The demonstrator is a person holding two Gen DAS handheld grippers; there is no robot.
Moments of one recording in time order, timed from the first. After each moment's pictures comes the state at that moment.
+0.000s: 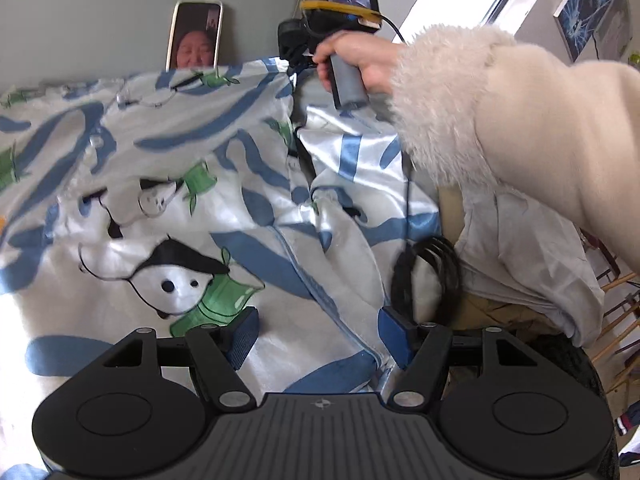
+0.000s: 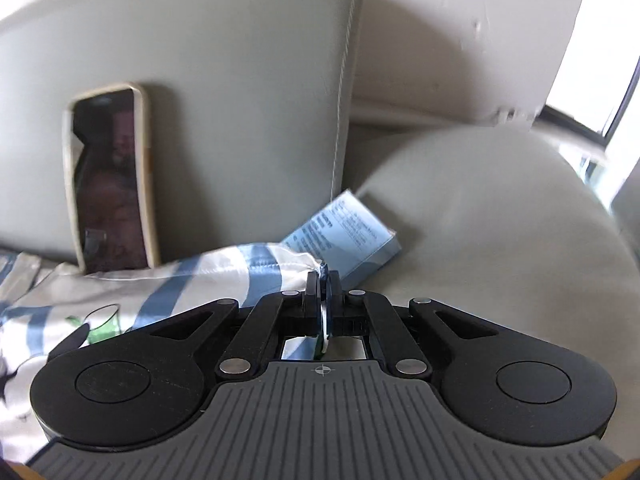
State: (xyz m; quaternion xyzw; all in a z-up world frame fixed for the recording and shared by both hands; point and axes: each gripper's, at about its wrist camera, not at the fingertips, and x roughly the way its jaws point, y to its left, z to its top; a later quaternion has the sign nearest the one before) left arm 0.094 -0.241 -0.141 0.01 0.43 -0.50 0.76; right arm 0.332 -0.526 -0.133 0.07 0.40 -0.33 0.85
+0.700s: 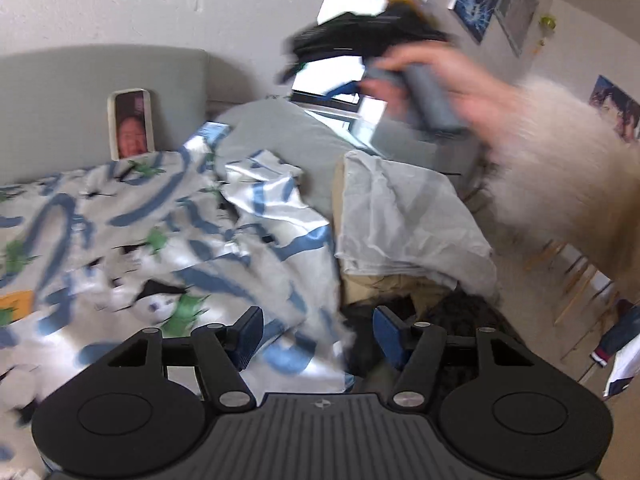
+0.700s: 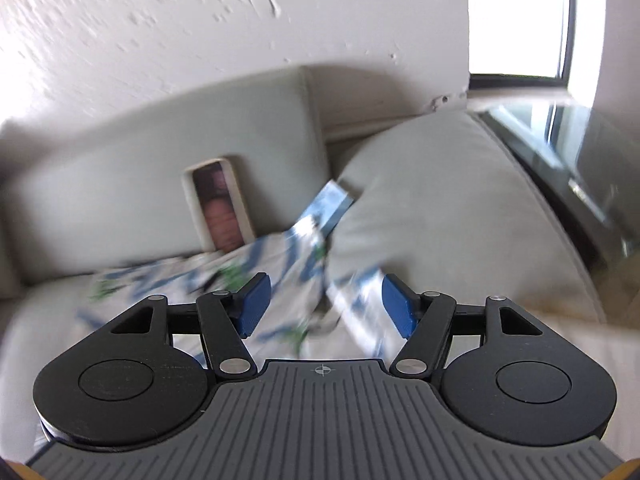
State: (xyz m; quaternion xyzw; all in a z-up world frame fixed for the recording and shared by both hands) left arm 0.008 -0.155 -0.048 0.06 0.32 -0.57 0.76; right arm 0.069 -0.441 0.031 0.21 0.31 -0.28 0.88
